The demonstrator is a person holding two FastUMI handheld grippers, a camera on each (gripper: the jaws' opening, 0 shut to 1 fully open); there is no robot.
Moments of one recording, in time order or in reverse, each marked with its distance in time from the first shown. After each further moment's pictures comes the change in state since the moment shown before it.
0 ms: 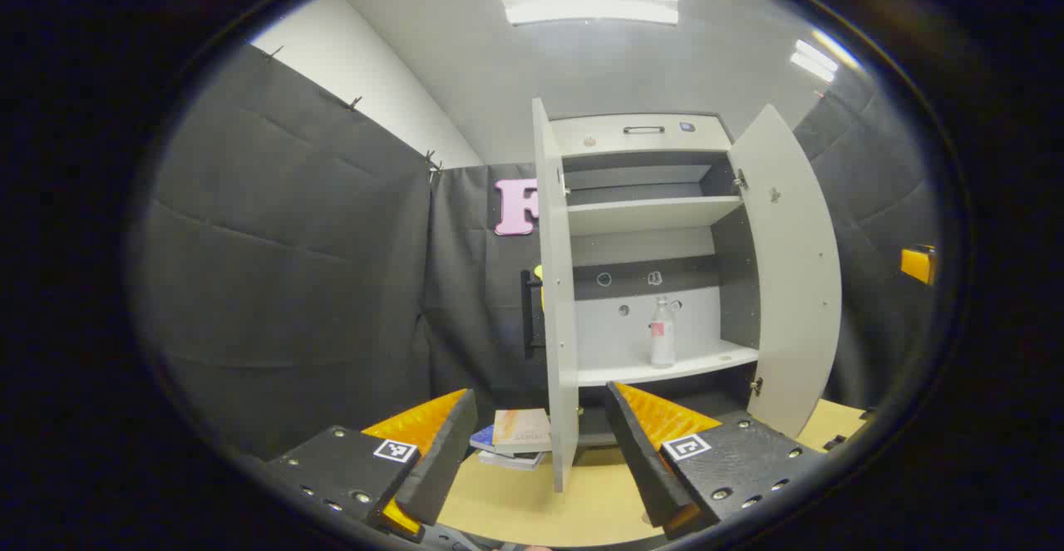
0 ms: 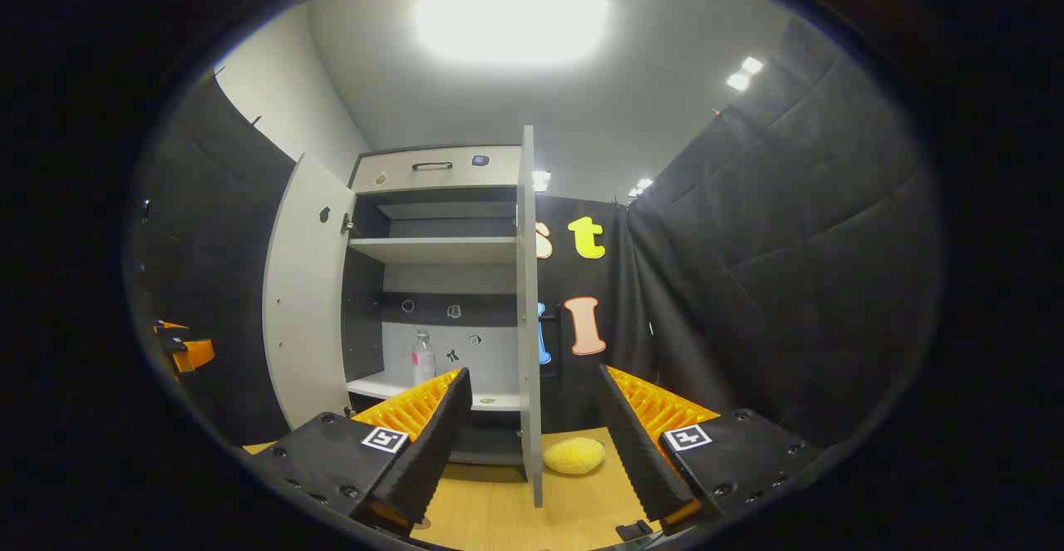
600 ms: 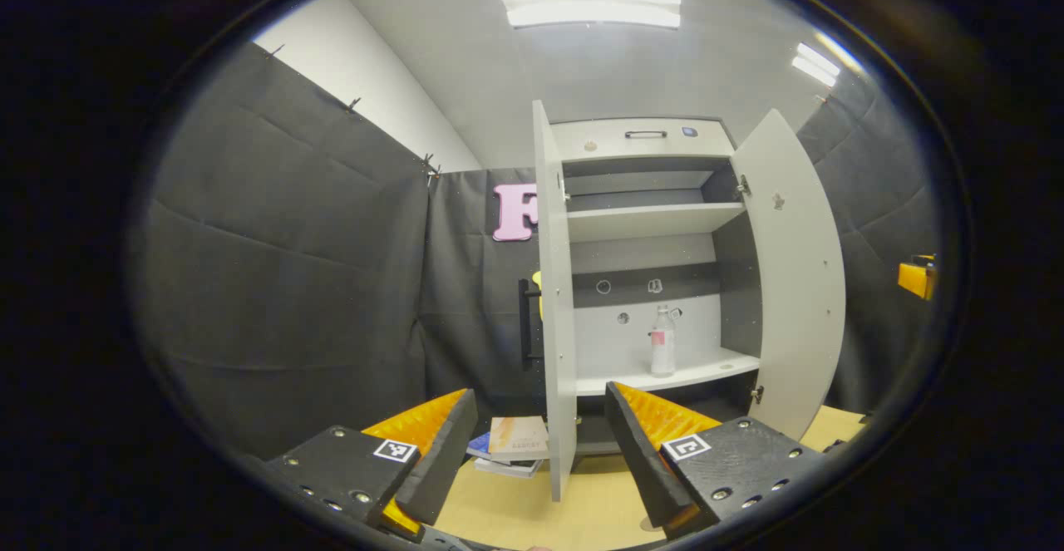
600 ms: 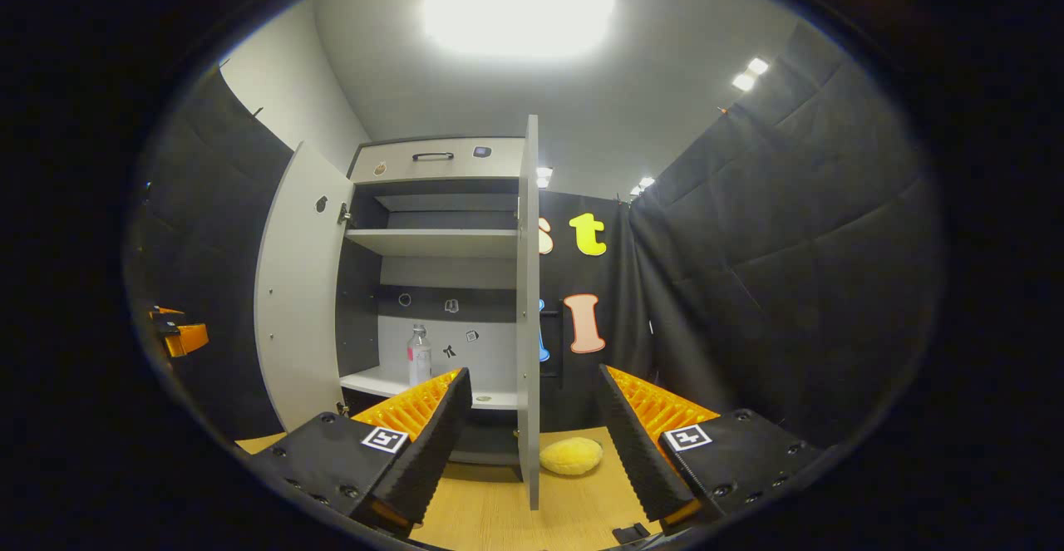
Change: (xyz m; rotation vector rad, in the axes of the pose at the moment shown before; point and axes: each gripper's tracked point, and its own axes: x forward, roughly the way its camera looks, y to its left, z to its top) left arm 0.009 -0.002 0.007 0.007 -0.025 -0.014; right arm 0.017 0.003 -0.010 -0.011 0.017 0.006
